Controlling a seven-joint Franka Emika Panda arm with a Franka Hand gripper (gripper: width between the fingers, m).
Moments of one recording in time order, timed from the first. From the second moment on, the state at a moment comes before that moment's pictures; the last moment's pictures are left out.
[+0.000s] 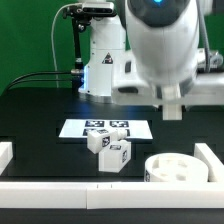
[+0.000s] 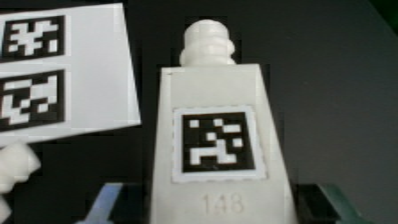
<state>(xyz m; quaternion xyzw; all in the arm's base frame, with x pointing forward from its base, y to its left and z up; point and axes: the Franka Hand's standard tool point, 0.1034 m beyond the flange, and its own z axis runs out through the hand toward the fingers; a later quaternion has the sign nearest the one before) 0.476 0.099 0.091 -0.92 0.11 0.37 0.10</state>
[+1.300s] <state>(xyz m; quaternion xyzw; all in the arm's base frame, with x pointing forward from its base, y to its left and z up) 0.553 0.069 0.125 -0.99 0.07 -0.01 0.08</state>
